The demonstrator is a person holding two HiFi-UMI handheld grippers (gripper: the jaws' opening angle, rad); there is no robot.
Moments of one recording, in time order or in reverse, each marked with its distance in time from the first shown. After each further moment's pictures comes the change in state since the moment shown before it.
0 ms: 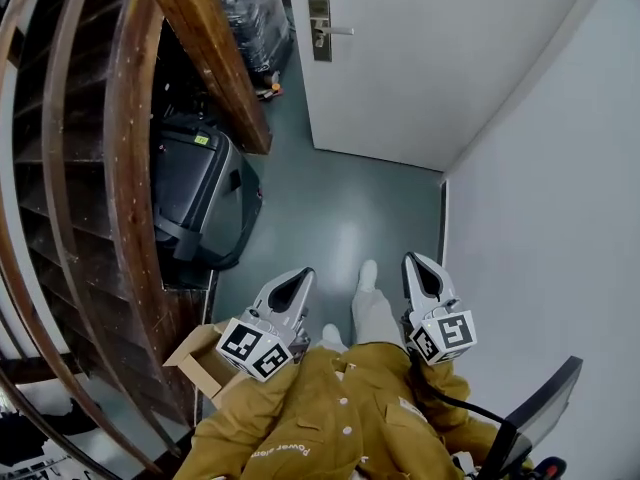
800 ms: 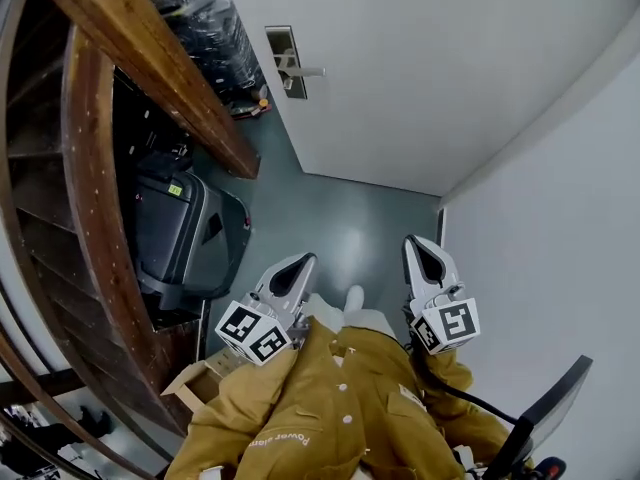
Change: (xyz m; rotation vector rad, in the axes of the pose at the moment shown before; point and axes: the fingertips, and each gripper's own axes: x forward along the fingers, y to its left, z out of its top) left arm 0.274 0.081 0.071 -0.044 0.032 -0.007; right arm 0.185 -0.205 0.100 -0.043 -0.037 0.045
